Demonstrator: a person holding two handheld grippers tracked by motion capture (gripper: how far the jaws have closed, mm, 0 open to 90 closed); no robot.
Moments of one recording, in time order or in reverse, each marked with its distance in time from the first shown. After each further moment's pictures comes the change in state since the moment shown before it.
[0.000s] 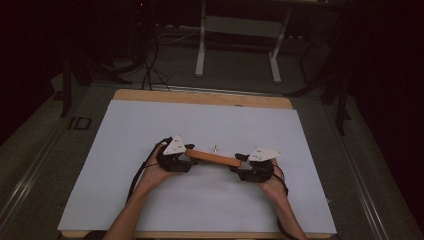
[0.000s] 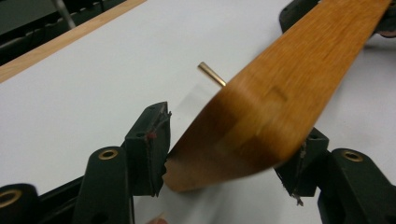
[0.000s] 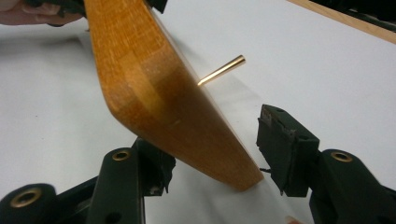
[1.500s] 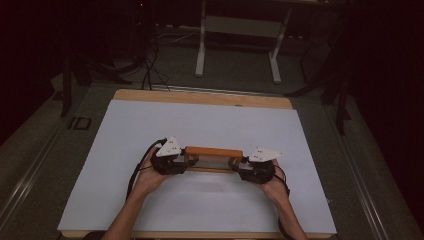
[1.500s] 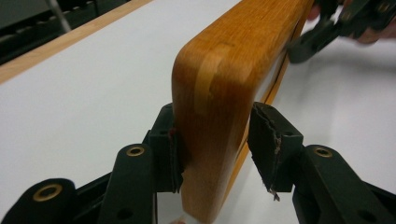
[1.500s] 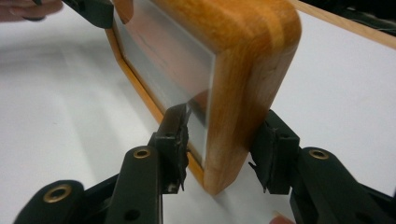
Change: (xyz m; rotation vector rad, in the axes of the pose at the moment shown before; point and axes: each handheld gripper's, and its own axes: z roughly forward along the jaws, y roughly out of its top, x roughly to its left) left arm -0.008 0.008 -0.030 -0.029 -0.044 -0.075; right arm 0.010 0.009 -0.010 0.004 -0.001 0.014
